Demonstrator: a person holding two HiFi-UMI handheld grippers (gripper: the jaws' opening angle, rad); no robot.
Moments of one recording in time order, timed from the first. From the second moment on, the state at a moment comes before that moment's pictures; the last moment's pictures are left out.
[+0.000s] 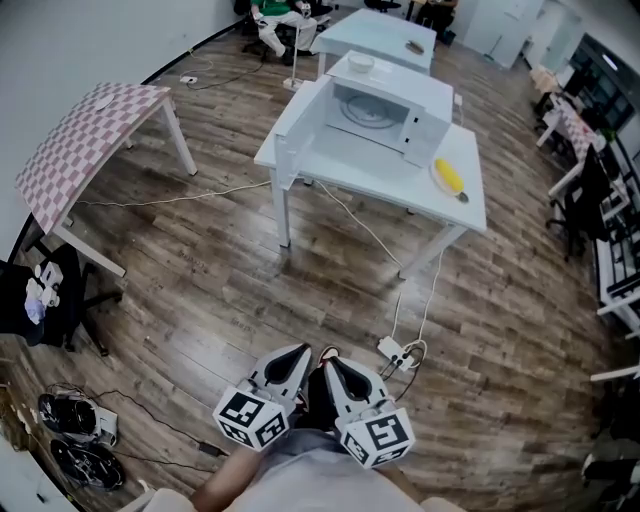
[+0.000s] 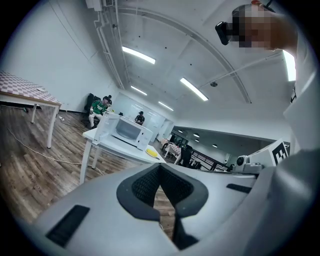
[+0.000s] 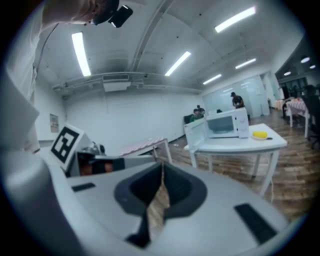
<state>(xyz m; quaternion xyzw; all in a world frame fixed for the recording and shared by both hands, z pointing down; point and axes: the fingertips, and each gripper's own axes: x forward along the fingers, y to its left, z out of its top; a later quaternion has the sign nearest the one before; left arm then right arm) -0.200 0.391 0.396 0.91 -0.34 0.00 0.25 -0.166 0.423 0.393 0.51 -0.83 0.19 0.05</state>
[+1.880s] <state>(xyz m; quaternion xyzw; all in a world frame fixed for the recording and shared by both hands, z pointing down) -0.104 0.187 0.389 0.90 -0.36 0.02 0.24 -0.080 0.210 0.374 0.46 -0.87 0.18 0.01</state>
